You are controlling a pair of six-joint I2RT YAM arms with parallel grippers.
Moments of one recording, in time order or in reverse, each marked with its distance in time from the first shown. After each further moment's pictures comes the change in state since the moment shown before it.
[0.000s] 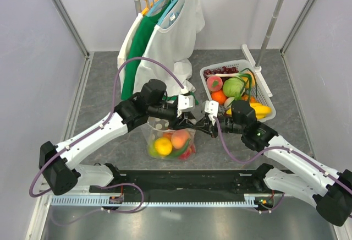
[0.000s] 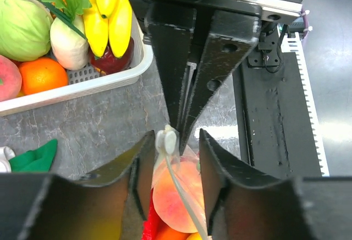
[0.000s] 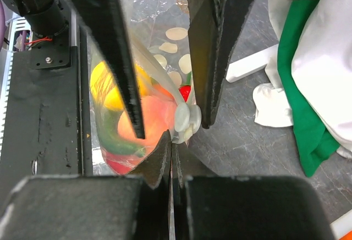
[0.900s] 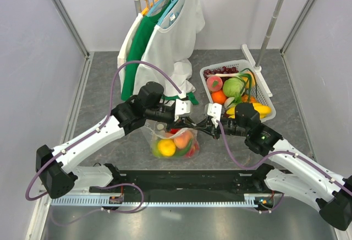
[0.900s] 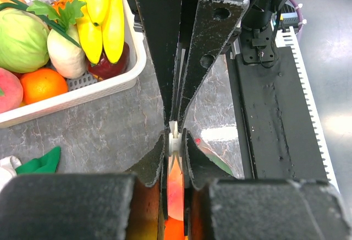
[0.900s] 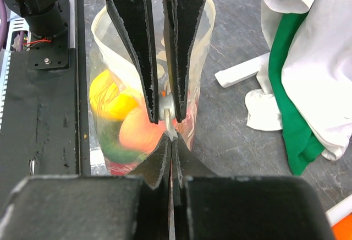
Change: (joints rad) left arm -0.005 -0.047 -0.032 -0.002 0.020 0.056; right arm 0.016 -0.070 -0.001 -0.036 0.033 -0.029
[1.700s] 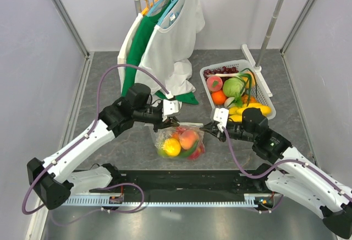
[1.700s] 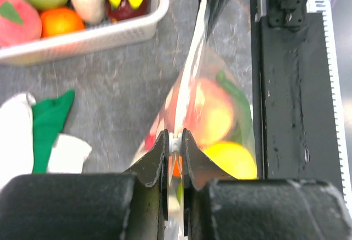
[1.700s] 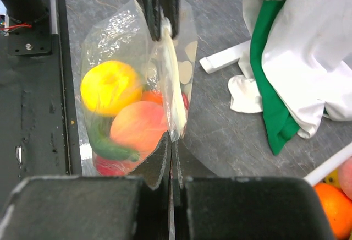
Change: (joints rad) left arm 0.105 -0.098 -0.045 -0.149 -0.050 0.069; right arm -0.001 -0.127 -0.018 -0.114 0.069 -0.057
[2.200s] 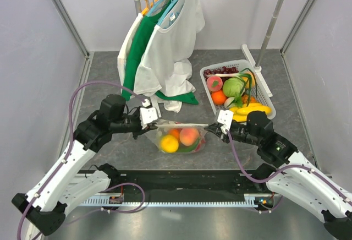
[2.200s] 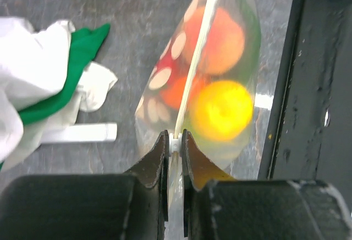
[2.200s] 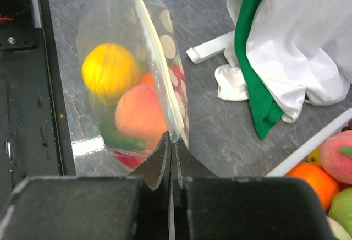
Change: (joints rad) left arm 0.154 -0.282 -0.093 -0.211 -0.108 0.059; right arm 0.000 -0.079 0.000 -0.076 0.072 -0.014
